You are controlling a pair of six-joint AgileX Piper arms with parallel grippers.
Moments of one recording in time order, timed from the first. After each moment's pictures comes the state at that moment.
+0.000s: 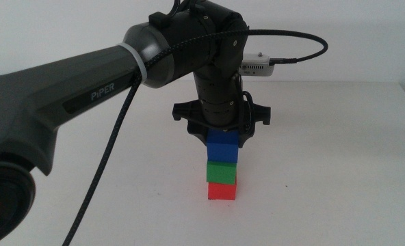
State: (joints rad) left arm -0.72 2.03 -1.84 0.02 1.22 -0.55; right arm 0.95 0.63 -1.09 -0.20 1.03 0.25
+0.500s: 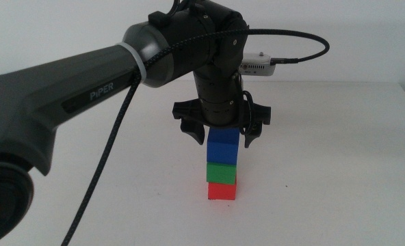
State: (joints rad) left arm -0.72 2.03 -1.84 0.02 1.22 -0.53; right arm 0.95 0.63 -1.09 -0.20 1.03 0.25
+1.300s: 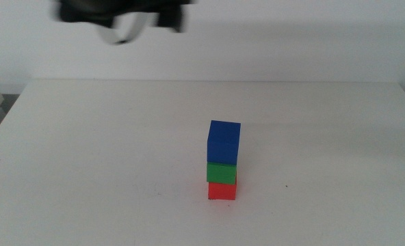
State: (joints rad) left arm -0.72 1.41 -1.71 0.27 1.21 -0.47; right arm 0.95 0.63 -1.09 -0.20 1.03 0.25
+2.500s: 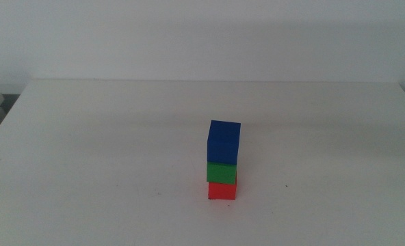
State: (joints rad) left arm 0.02 0.40 -0.74 -0.34 0.70 0.31; right arm 0.95 0.63 -1.09 -0.20 1.03 0.25
